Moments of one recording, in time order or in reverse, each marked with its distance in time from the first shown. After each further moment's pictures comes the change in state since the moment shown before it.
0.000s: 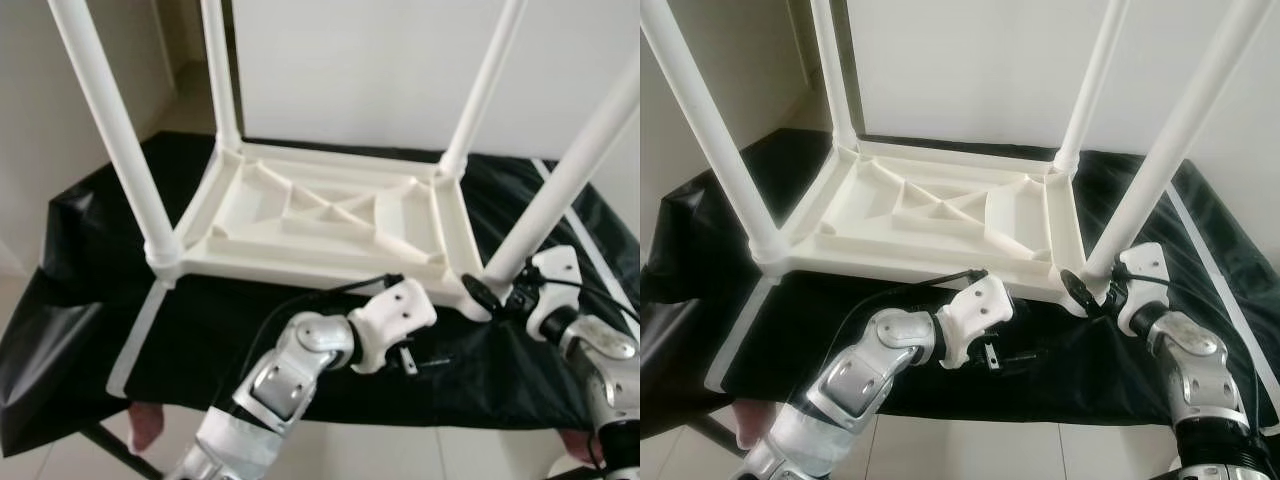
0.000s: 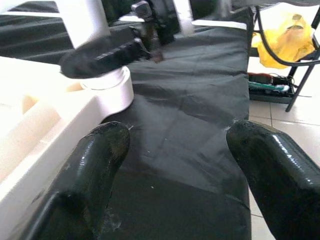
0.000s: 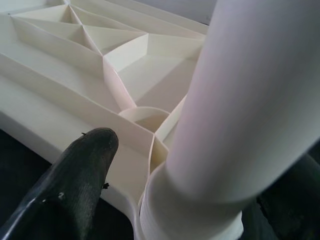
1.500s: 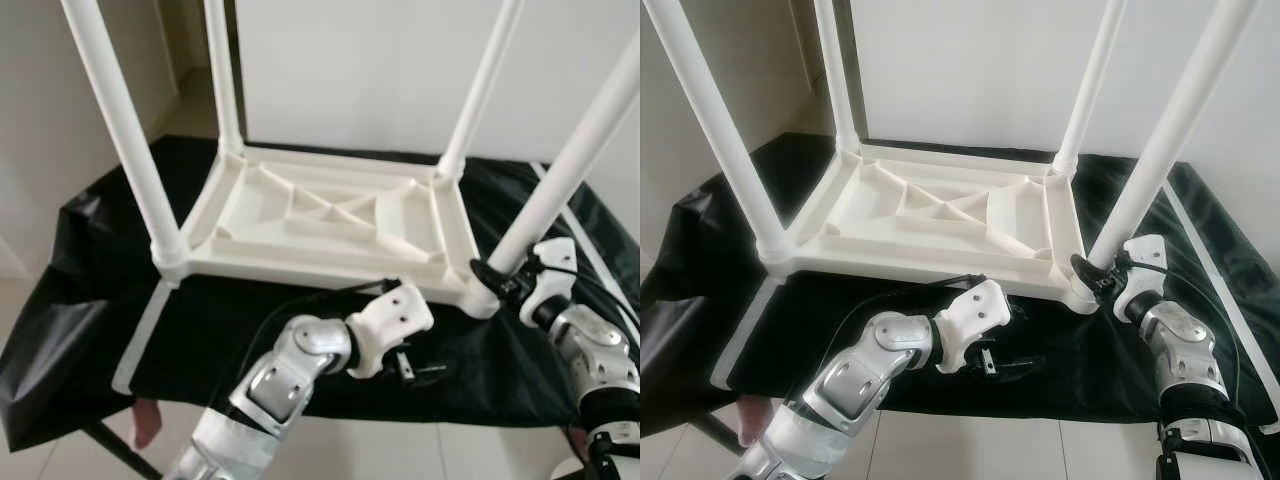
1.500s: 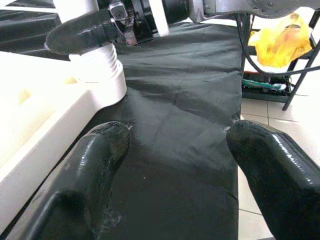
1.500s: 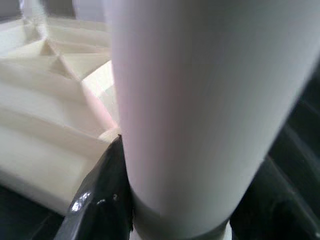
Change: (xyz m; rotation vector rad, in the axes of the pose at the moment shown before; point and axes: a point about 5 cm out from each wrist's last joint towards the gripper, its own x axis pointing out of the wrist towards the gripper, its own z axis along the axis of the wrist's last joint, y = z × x) left arm -0.004 0.001 -0.001 -0.019 0.010 -0.001; right arm 0.018 -0.019 -0.018 0.190 -0.016 -0.109
